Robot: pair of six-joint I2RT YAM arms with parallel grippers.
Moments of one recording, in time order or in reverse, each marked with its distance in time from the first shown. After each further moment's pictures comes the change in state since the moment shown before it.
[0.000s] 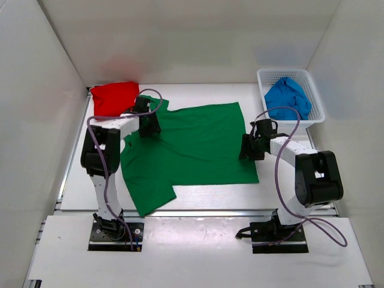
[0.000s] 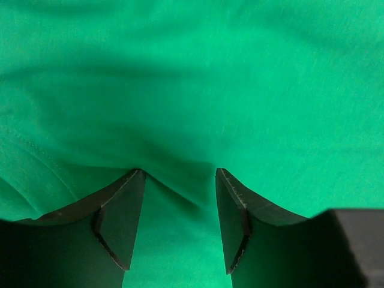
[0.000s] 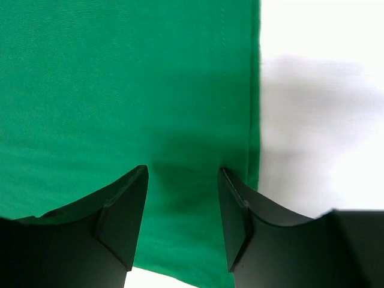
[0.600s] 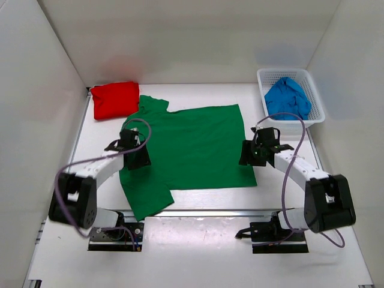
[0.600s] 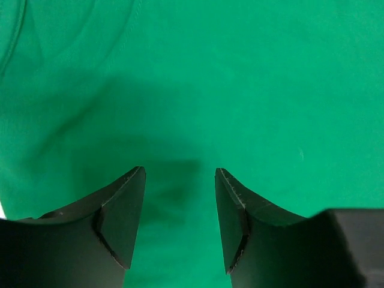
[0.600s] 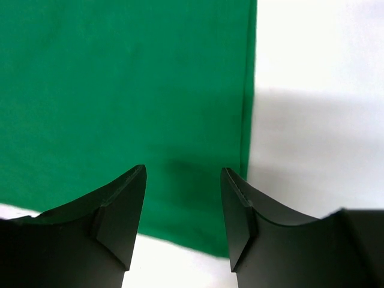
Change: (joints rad) left arm -0.015 -0.667 -0.646 -0.034 0.016 -0.017; right arm 0.046 -0.287 -0.174 -0.017 0.016 0.030
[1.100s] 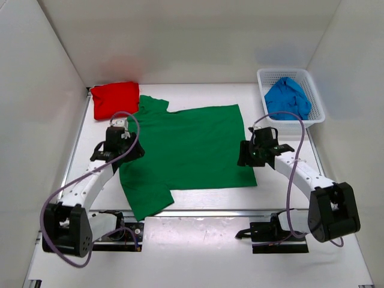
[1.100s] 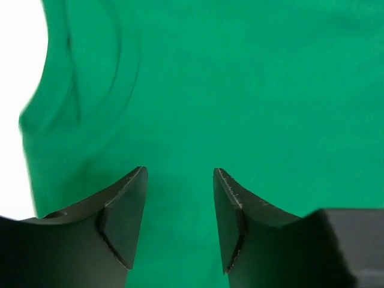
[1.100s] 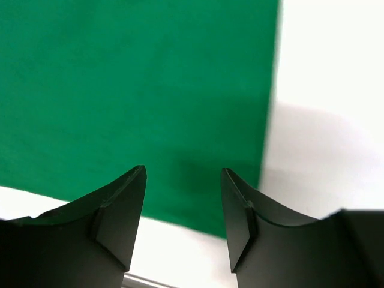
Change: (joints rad) left arm 0.087 -0.145 0.052 0.055 0.050 0.047; right arm 0.063 -0.022 0.059 -0.068 0.027 0.011
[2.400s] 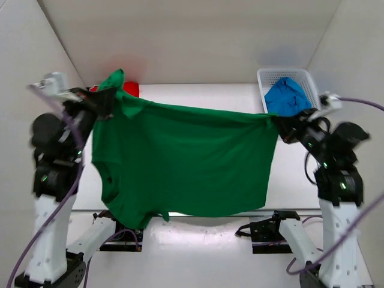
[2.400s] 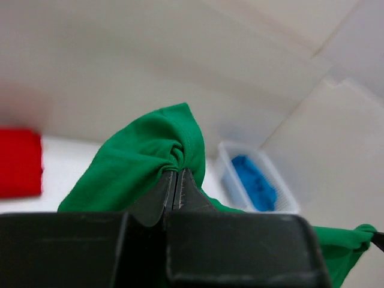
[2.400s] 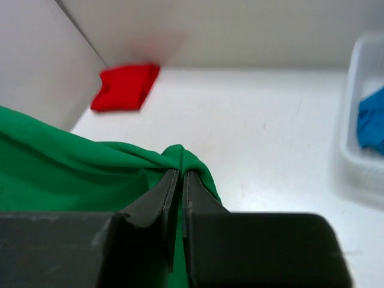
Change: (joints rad) left arm -0.085 -0.315 0.802 -0.120 -0.027 -0.058; right arm -0.311 -0.560 0.541 -0.136 -0.347 0.038
